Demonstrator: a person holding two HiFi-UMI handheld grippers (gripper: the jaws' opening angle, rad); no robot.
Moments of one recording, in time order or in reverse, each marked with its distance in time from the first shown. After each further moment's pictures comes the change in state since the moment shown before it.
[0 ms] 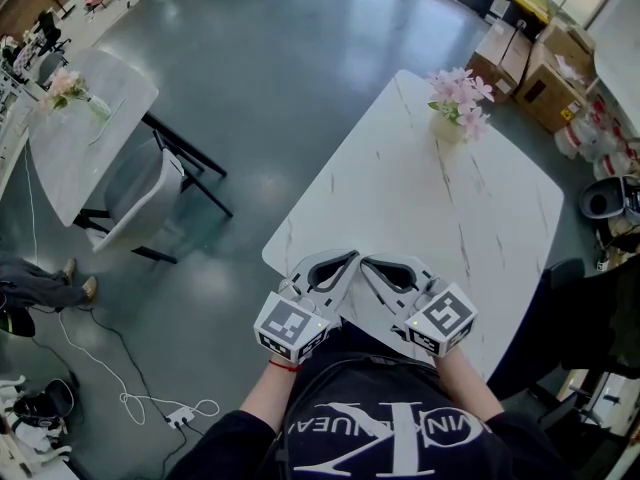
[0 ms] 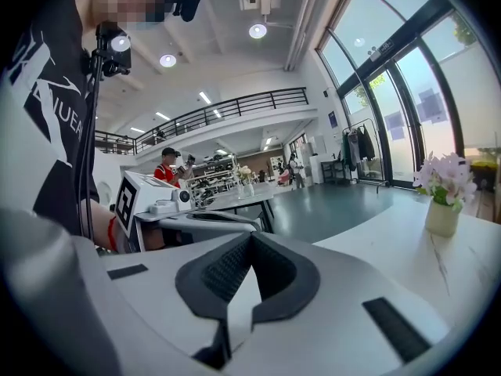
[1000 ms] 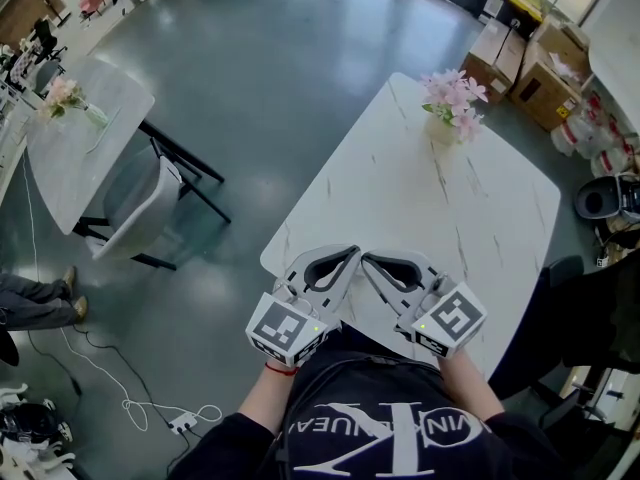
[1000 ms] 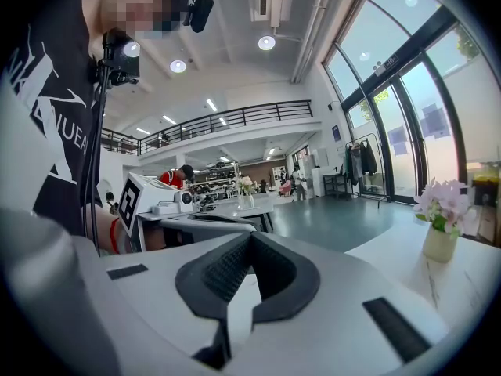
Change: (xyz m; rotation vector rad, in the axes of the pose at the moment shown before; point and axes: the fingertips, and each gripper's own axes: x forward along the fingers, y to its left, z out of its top) left arm 0.002 -0.006 0.042 0.042 -0.057 -0.017; right arm -0.011 -0.001 0.039 -0.059 -0.076 -0.003
